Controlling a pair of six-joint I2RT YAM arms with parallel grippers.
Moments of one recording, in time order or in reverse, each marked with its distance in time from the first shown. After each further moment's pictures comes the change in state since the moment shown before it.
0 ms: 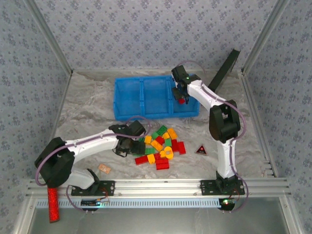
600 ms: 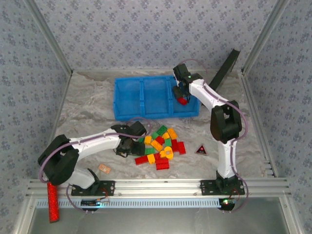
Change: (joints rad) left arm 0.000 0.046 0.000 -0.002 0.011 -0.014; right arm -0.011 -0.022 0.010 -0.016 -0.012 -0.002
